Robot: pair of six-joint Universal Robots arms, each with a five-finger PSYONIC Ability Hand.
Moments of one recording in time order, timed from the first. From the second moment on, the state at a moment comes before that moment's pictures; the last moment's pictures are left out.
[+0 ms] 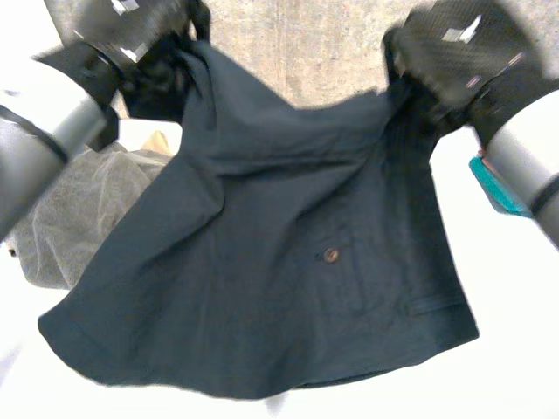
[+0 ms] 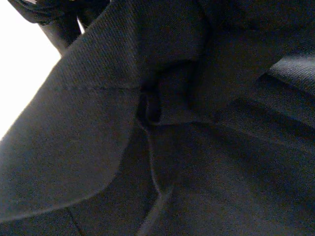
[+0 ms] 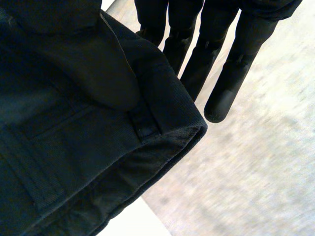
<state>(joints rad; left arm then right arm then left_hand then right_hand) 4.37 -1.72 -1.32 3.31 -1.18 3.26 2.11 -1.55 1.34 0.12 1.54 2.71 1.12 1.20 1.20 1.20 0.98 1.12 1.17 1.18 1.20 1.00</state>
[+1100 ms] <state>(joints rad) 4.34 -1.54 -2.07 3.07 -1.49 3.41 2.10 -1.27 1.83 -0.13 1.44 2.63 0.31 0.31 0.31 0.32 0.14 1.11 1.15 1.14 1.14 0.96</state>
